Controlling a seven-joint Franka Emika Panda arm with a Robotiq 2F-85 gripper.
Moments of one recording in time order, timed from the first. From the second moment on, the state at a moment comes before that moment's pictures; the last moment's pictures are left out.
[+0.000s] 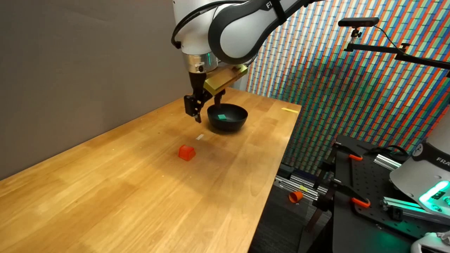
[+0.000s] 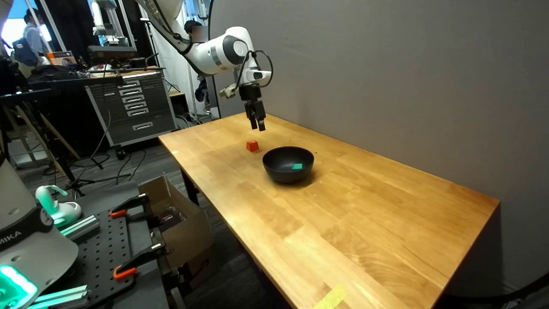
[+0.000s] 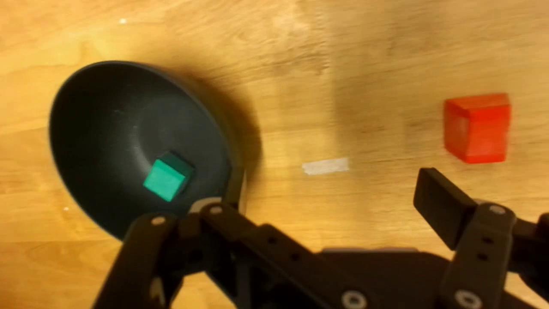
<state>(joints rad) 0.33 0.59 0.02 -1.70 -0.34 2.19 0.69</state>
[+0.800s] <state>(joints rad) 0.34 0.83 0.09 -1.53 -0.12 2.30 0.55</state>
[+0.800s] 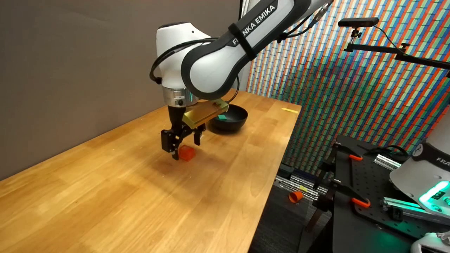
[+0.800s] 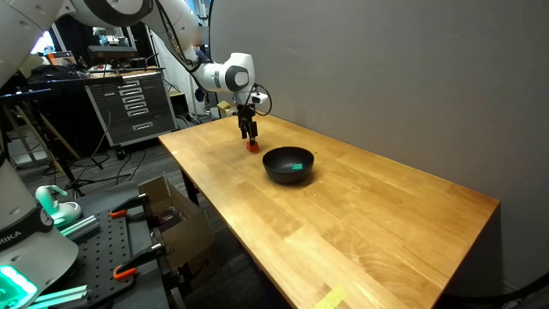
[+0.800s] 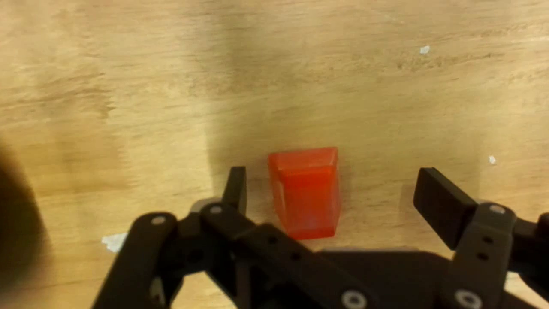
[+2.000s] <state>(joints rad) 0.45 0.85 -0.10 -1.47 -0.28 2.26 0.49</state>
